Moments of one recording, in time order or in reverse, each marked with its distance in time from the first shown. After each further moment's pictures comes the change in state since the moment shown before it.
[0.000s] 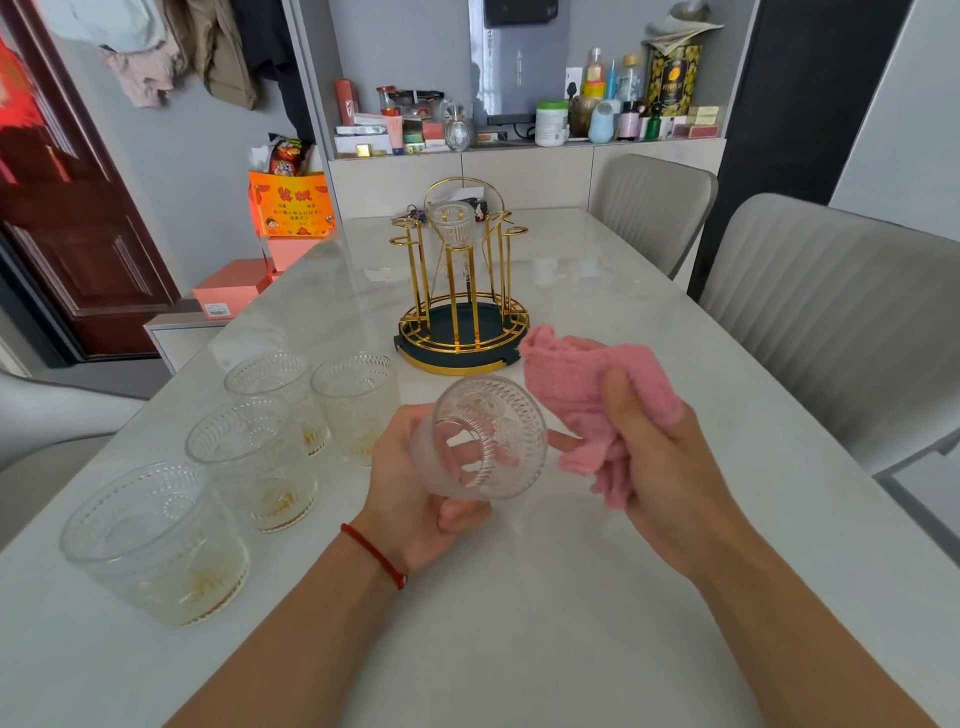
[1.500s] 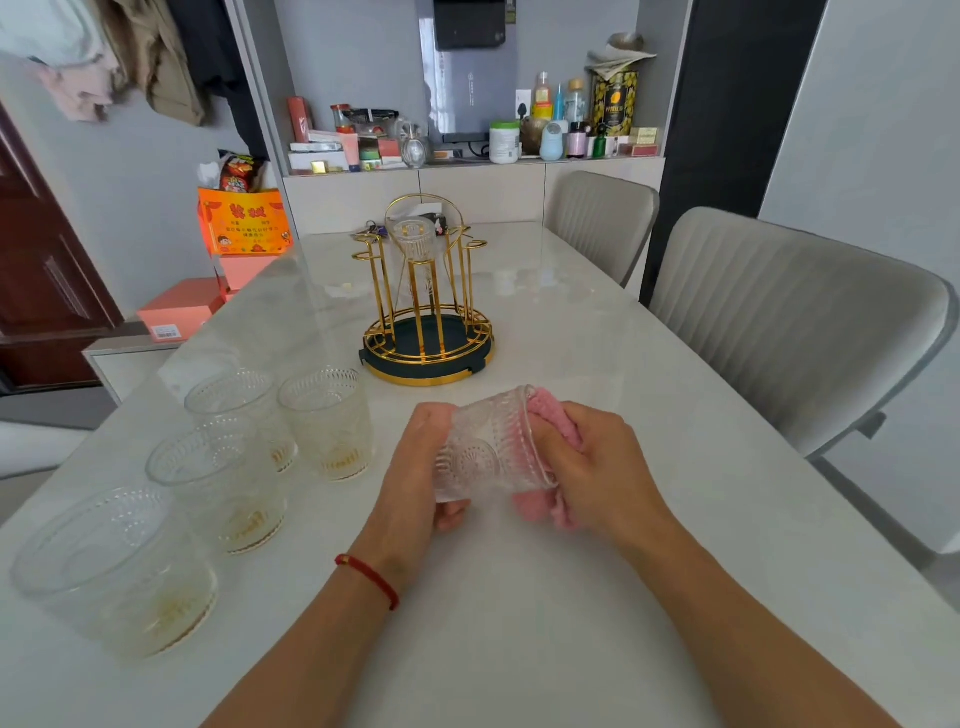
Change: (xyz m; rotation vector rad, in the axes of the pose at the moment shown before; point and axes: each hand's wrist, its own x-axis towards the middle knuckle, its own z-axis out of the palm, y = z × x) left_hand -0.007 -0.010 0.024 0.536 0.207 0.215; right_hand 0.007 0.031 -0.009 -0.569 0.062 -0.077
